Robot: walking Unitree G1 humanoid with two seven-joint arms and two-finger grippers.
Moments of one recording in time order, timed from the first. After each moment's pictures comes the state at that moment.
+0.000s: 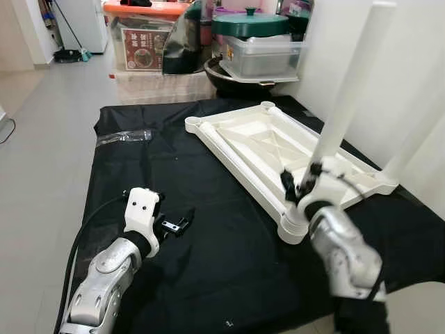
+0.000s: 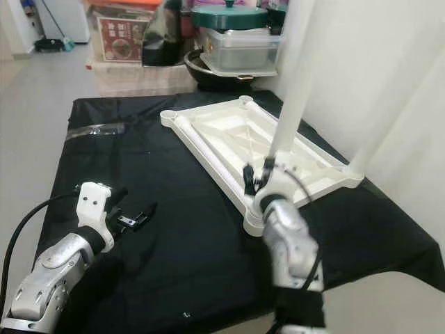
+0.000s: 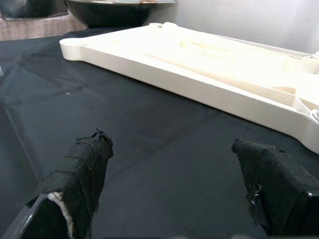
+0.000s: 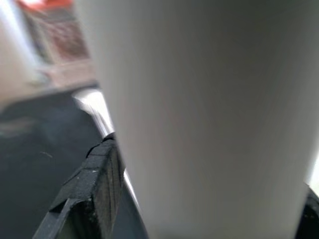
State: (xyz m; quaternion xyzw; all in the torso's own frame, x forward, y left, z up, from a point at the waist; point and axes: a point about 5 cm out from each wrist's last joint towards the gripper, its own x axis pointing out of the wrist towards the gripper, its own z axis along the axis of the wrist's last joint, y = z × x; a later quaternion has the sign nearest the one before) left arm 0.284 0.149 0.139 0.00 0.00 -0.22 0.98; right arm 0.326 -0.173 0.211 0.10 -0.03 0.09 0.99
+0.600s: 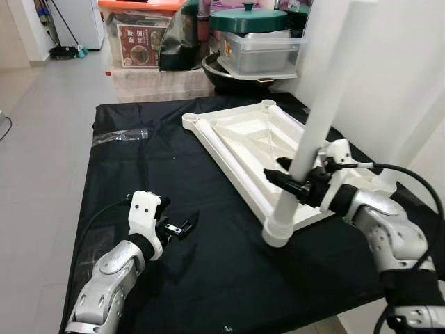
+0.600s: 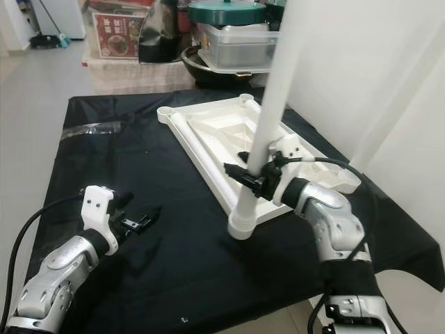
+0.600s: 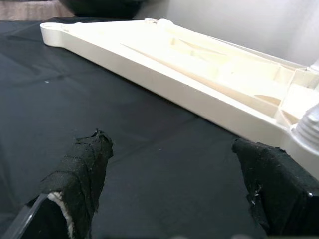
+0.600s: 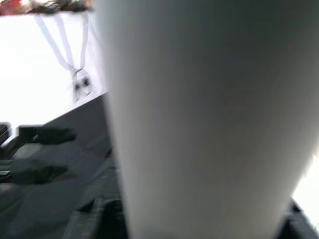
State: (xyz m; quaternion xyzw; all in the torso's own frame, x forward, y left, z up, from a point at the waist) left arm 0.284 0.147 0.134 -0.04 0.00 -0.24 0.97; right arm 0.339 -0.179 0.207 -0.01 0.00 0.39 0.92
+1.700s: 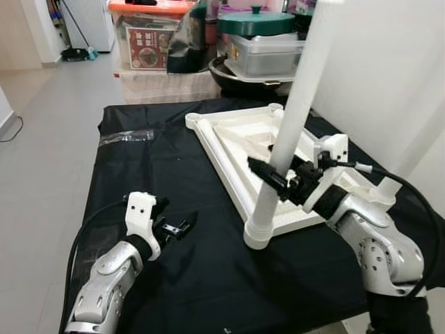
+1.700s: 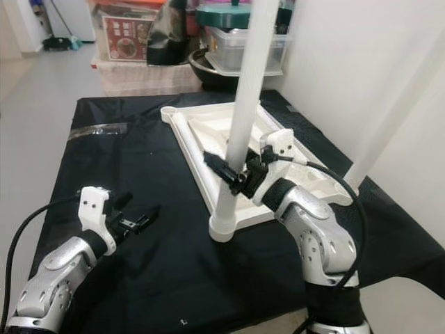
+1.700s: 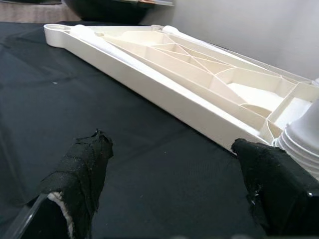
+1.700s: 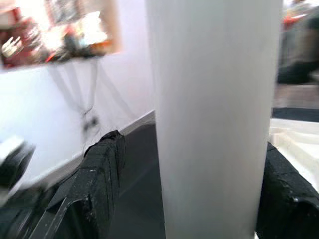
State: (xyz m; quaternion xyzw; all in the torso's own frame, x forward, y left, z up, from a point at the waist) left arm 0.285 0.149 0.131 -0.05 0.00 -0.25 0.97; right arm 0.298 -0.156 0.226 0.04 -0.05 0.41 0.91
